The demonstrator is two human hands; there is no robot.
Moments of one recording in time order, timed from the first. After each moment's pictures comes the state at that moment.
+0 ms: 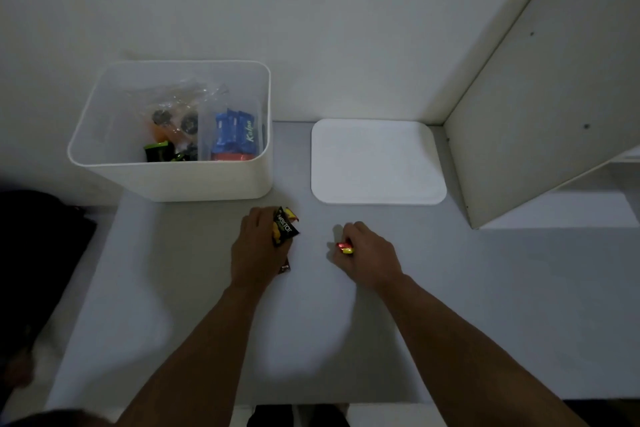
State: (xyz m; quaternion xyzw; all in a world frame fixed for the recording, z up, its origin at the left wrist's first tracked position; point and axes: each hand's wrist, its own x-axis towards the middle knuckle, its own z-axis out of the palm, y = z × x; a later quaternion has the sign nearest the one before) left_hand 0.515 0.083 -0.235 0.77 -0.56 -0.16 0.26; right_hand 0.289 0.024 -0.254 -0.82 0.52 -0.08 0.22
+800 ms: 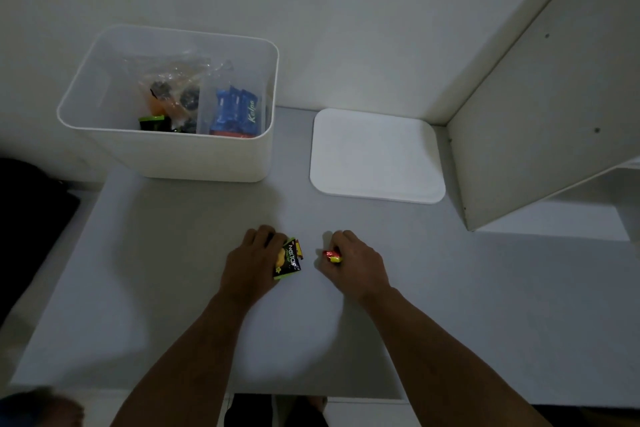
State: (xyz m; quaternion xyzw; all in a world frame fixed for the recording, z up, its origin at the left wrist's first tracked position) left_hand 0.516 0.124 -0.292 0.70 -0.70 -0.06 0.10; right_hand 0.294 0.055 -0.265 -0.82 0.52 -0.07 0.24
